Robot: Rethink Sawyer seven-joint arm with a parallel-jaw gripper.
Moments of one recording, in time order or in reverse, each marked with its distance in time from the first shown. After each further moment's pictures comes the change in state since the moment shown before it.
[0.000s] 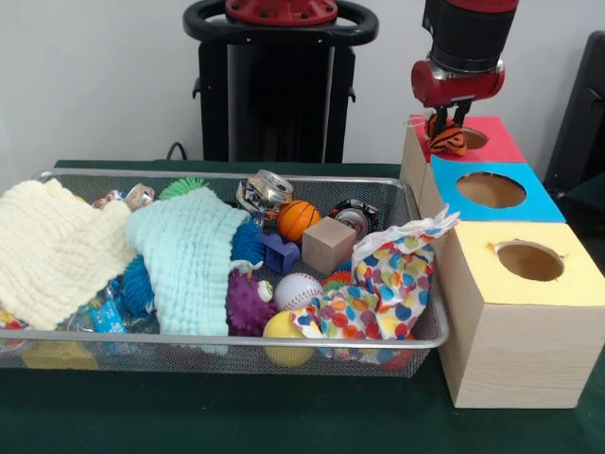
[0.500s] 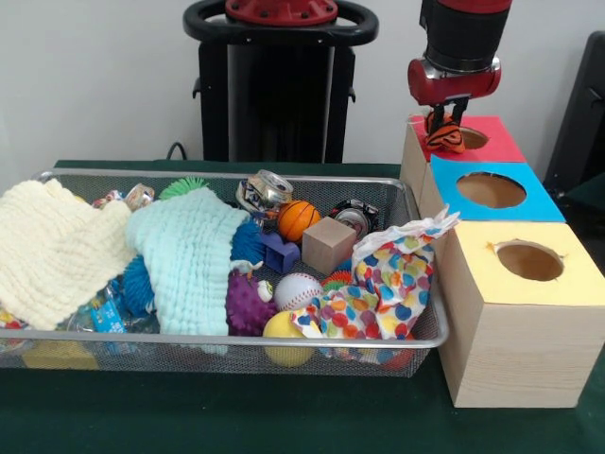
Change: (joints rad) arm -0.019 0.000 0.000 0.028 0.058 0.000 0.000
